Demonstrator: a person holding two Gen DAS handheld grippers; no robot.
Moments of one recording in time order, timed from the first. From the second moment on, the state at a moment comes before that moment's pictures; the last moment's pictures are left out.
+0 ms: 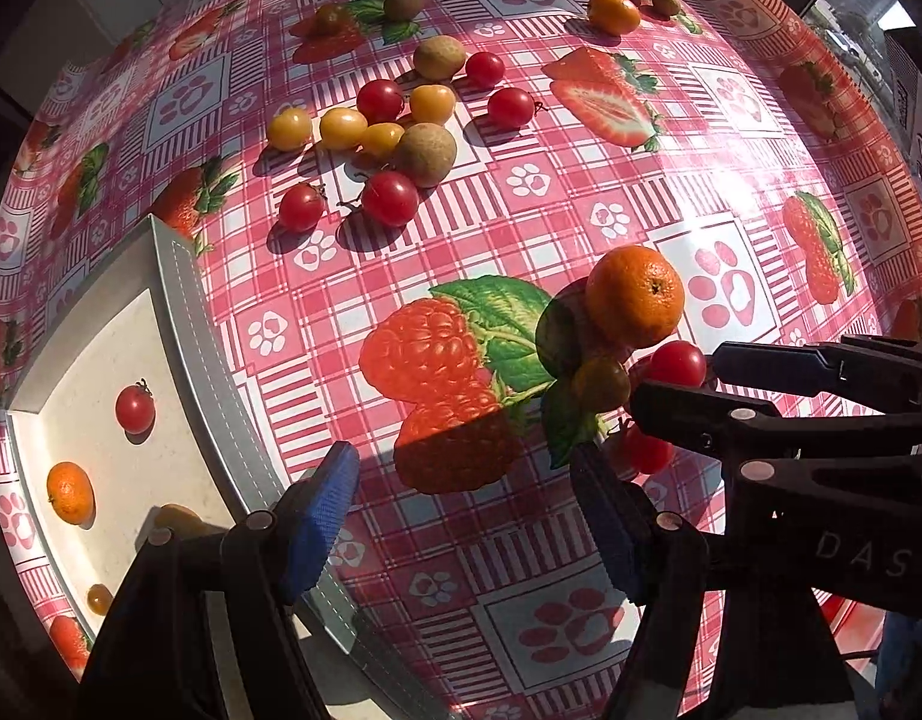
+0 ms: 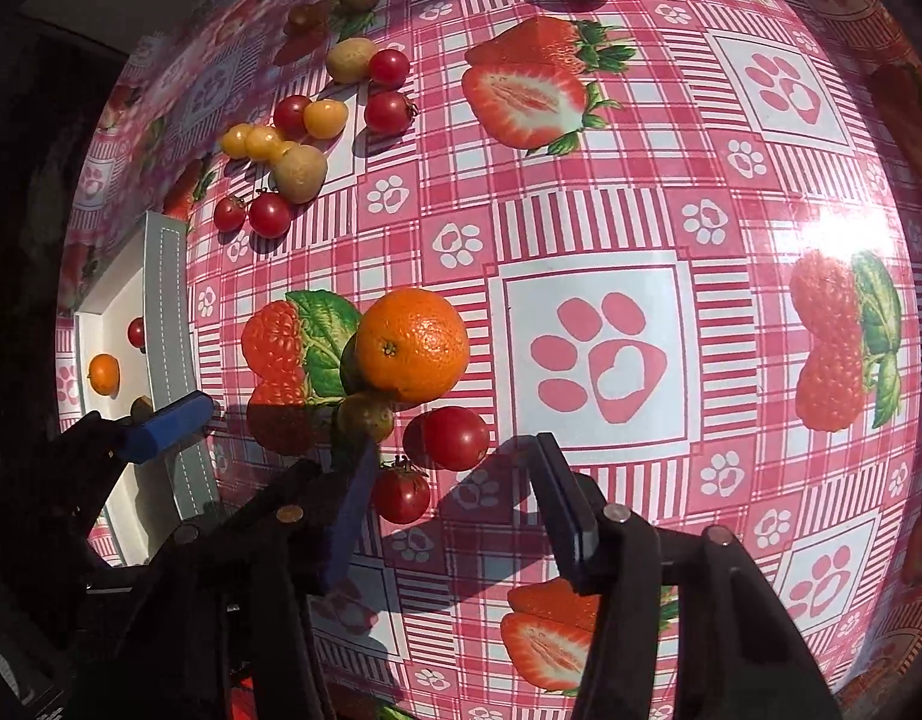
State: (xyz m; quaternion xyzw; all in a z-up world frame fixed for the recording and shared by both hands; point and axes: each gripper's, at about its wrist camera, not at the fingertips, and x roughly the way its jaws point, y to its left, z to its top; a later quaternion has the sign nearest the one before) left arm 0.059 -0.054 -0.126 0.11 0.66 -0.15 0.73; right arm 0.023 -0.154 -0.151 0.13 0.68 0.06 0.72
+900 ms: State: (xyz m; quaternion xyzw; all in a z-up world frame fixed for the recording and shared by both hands) left arm 0.067 -0.100 -0.143 0.15 0.64 -0.18 0.73; right arm 0.015 -0.196 -0.153 0.18 0.67 0.04 0.72
